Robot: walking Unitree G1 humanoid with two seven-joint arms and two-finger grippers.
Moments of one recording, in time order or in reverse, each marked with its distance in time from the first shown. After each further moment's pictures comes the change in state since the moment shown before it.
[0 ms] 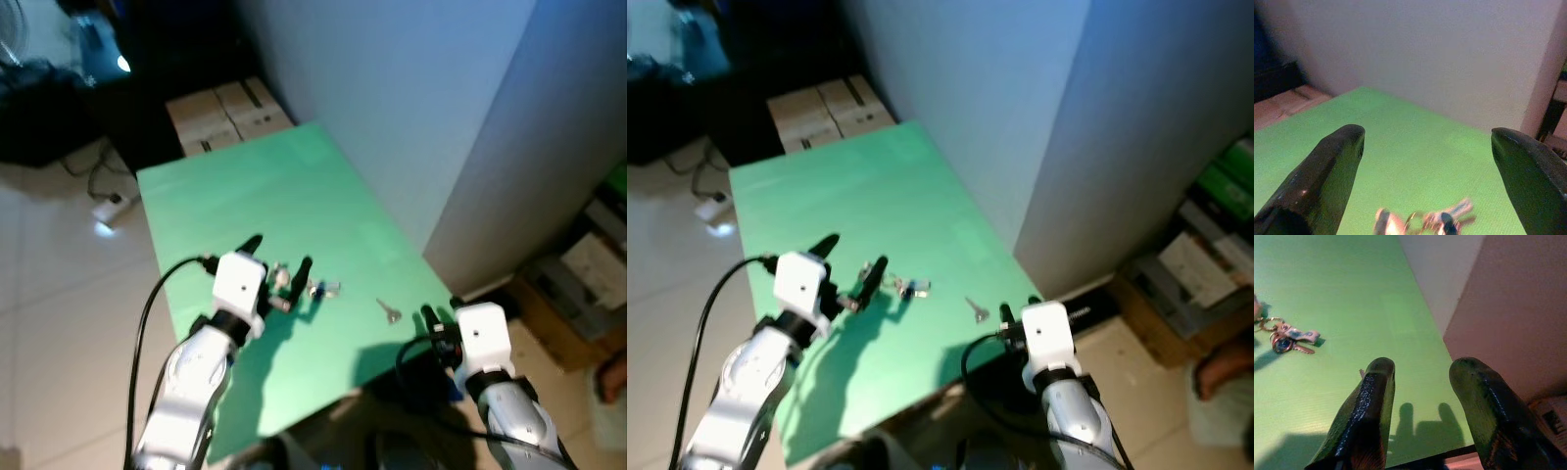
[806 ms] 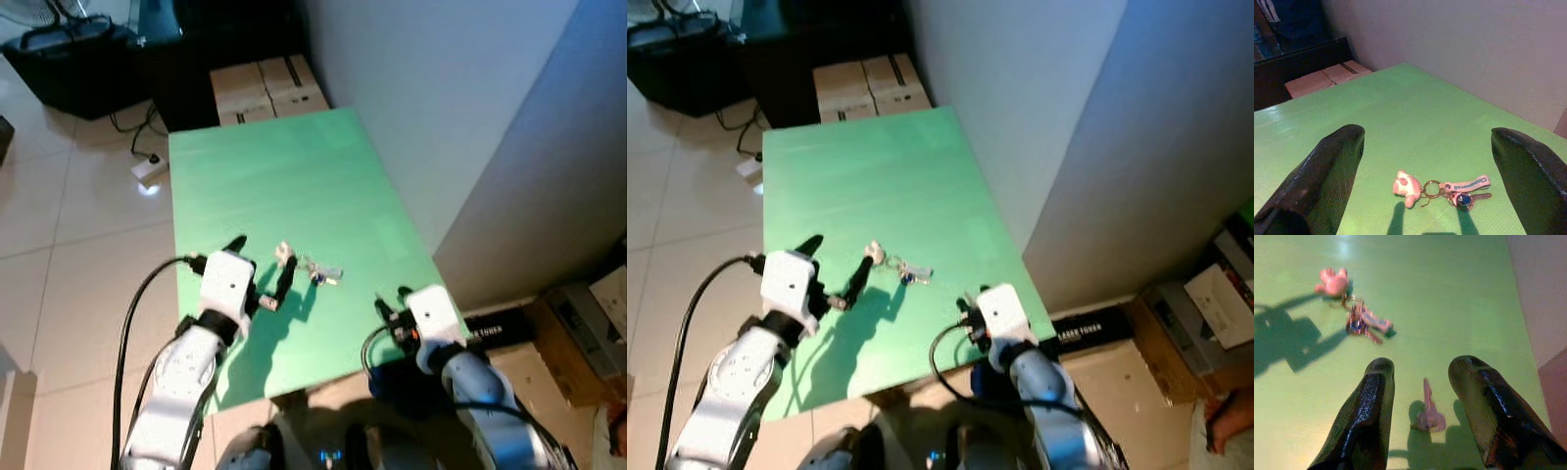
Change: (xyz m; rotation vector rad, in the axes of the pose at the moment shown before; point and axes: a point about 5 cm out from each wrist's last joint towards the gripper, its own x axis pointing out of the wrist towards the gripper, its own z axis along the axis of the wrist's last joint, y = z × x) left arm -0.001 0.010 0.004 0.028 0.027 0.050; right arm 0.039 0.022 -0.002 -0.052 0.008 0.246
